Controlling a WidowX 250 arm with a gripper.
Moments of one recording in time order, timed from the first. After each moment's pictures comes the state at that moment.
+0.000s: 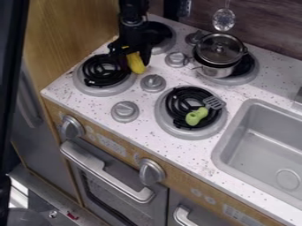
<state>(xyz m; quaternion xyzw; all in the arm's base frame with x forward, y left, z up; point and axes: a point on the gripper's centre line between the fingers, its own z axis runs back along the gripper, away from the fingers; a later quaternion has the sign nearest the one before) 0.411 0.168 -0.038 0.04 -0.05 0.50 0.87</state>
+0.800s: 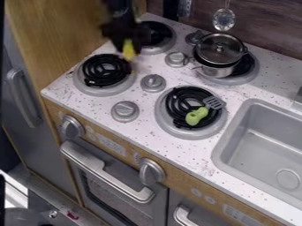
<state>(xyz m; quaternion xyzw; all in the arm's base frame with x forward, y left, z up) 0.440 0.180 -0.004 -0.01 -0.17 0.14 0.98</state>
